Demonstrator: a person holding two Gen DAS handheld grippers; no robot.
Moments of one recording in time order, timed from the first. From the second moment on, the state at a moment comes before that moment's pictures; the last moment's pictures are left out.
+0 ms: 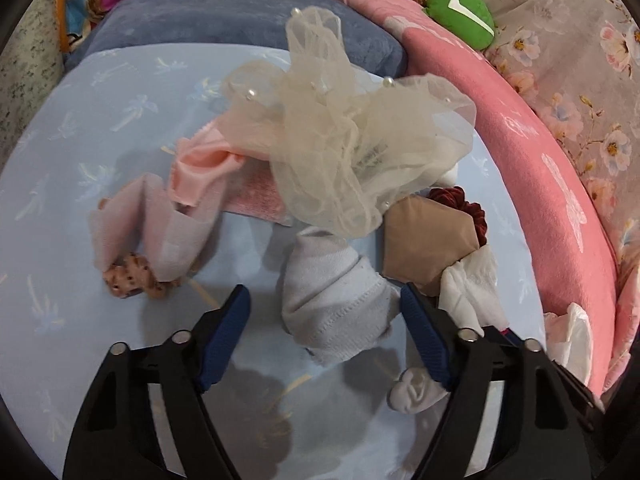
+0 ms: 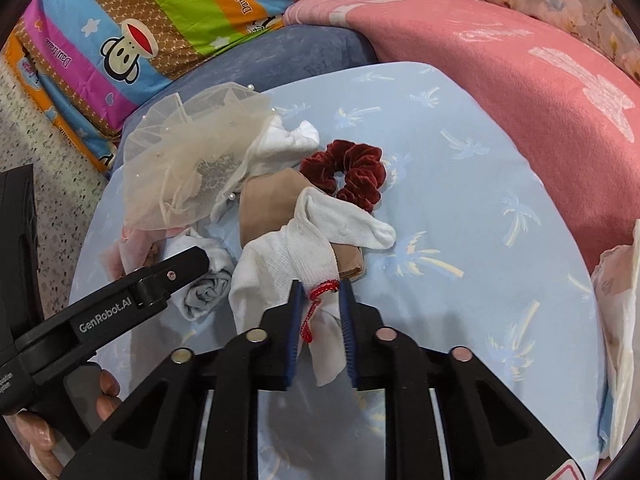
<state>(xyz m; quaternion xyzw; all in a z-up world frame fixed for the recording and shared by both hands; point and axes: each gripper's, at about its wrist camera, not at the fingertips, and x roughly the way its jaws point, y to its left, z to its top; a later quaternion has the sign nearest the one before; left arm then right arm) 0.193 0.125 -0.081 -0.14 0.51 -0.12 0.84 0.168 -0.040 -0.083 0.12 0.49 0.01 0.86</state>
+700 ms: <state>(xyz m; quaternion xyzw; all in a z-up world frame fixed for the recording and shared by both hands) 0.145 0.072 -0.006 -0.09 0.44 -0.18 0.87 0.109 -0.079 0.012 0.14 0.38 0.00 0.91</state>
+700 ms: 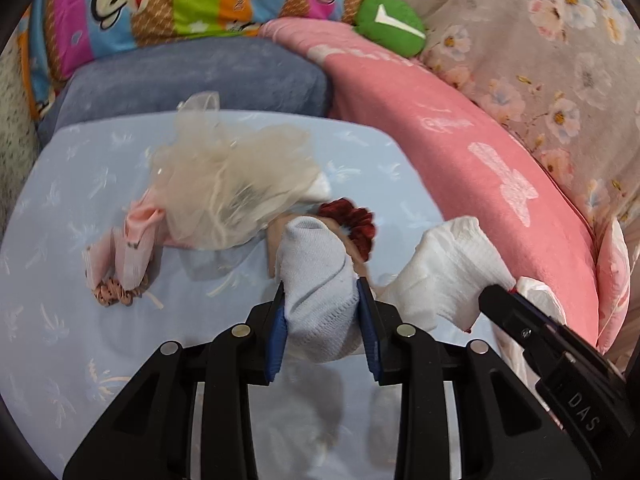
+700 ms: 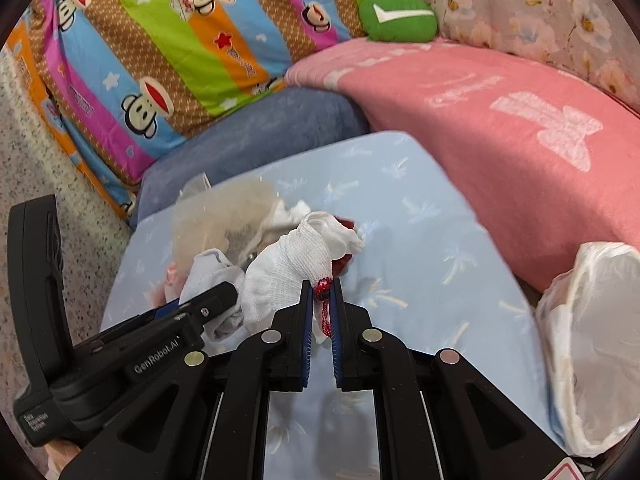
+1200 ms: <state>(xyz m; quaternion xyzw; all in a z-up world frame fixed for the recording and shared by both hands) 0.090 -0.025 0.061 -0.01 0.36 -0.27 0.89 0.023 -0.178 0.094 0.17 0.28 -0.07 0.94</state>
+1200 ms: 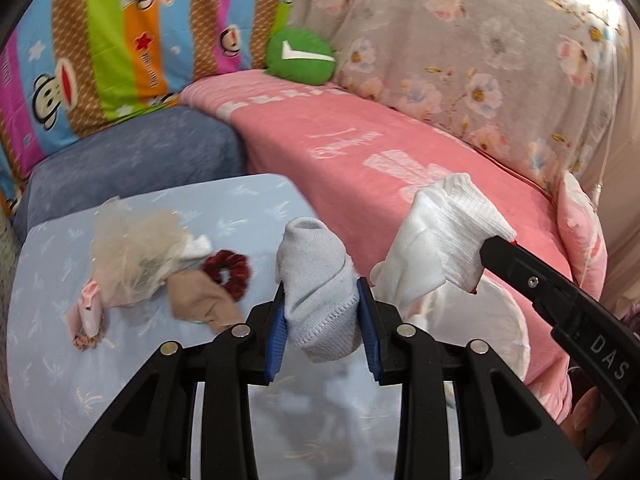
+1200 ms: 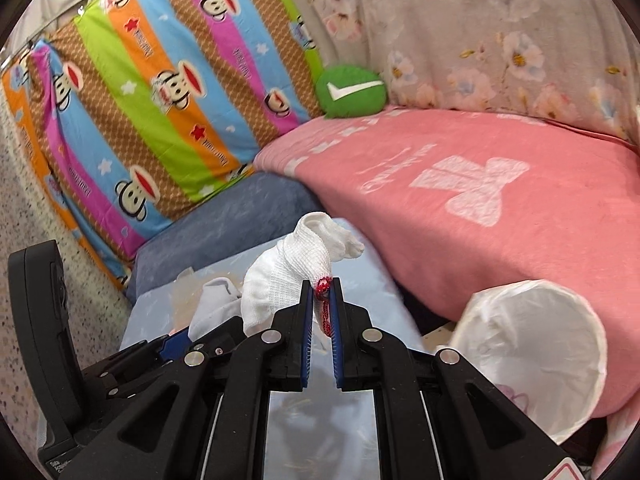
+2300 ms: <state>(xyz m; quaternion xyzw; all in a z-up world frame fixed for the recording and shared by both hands) 0.018 -0.196 0.062 0.09 0.37 -0.40 0.84 -0.093 -0.330 0.079 0.25 0.25 -0.20 0.92</state>
